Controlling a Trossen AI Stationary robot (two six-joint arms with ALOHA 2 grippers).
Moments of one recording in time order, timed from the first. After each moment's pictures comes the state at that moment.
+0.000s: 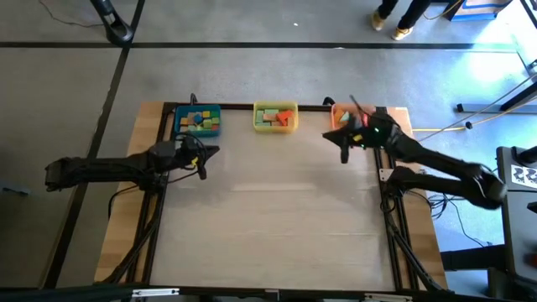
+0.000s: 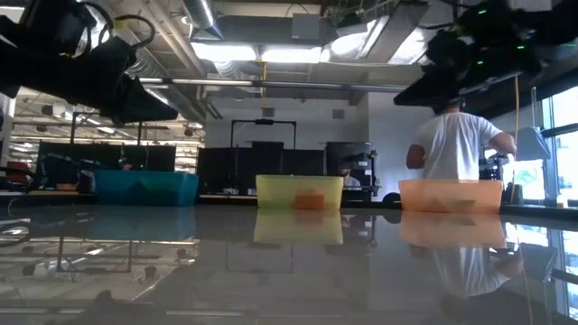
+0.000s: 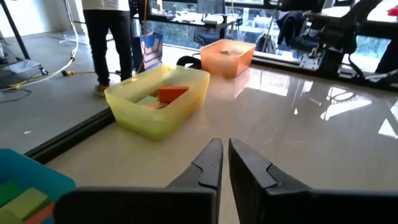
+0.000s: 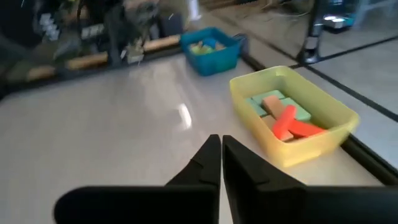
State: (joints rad) left arm 0.22 0.46 0.10 0.18 -0.26 -0.08; right arm -0.63 0.82 0.46 0.07 -0.39 0.00
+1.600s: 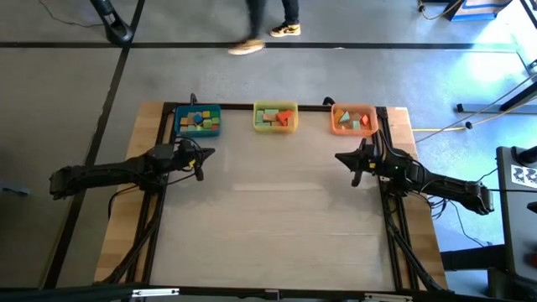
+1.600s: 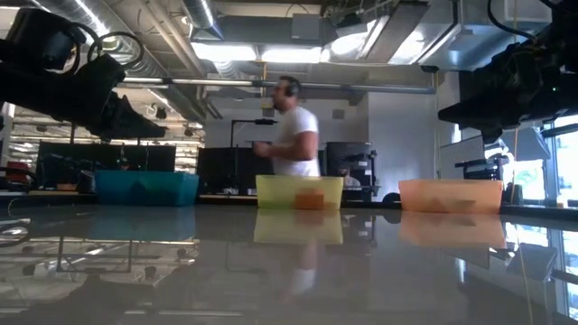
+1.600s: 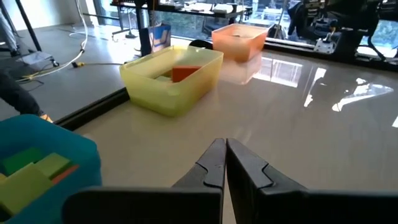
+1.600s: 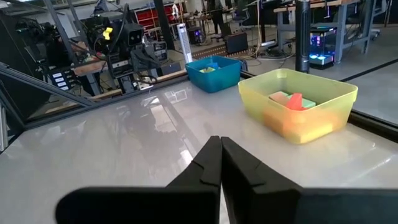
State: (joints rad) left arm 0.27 0.28 0.01 0.05 -0.25 -0.08; right arm -0.29 0.11 0.01 0.02 0.00 0.20
